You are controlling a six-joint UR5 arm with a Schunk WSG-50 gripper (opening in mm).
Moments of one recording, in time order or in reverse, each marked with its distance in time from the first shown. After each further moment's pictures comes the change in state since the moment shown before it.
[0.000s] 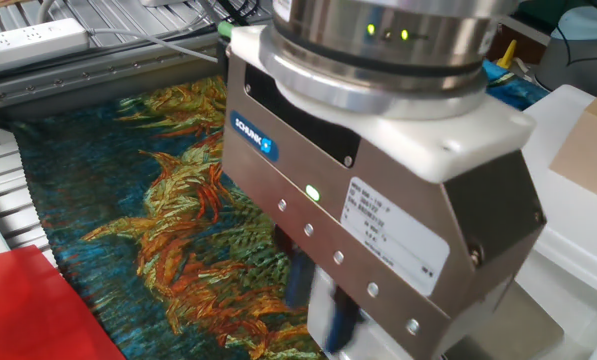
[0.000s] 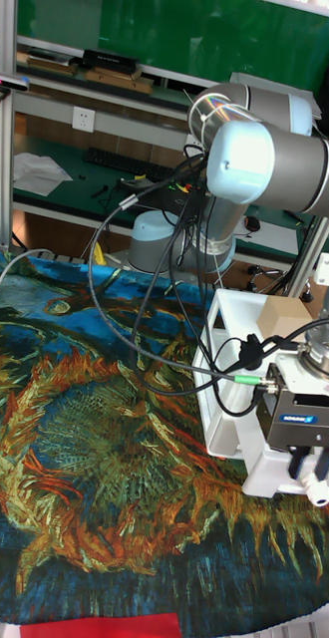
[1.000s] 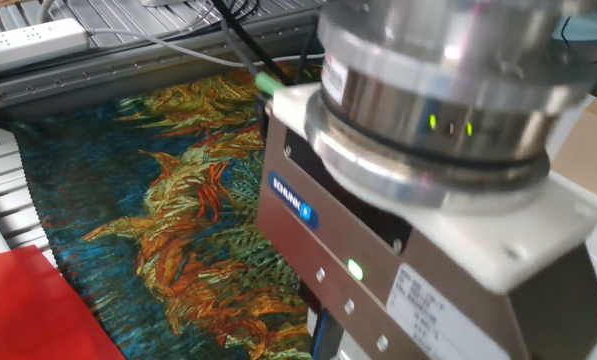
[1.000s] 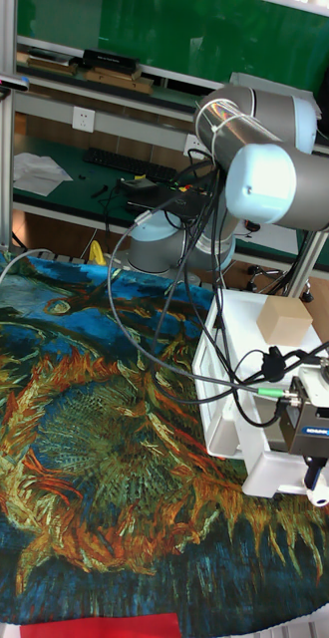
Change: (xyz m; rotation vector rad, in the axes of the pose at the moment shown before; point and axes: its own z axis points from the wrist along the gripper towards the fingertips) arm 0.001 0.034 0.021 -0.012 -0.008 0.073
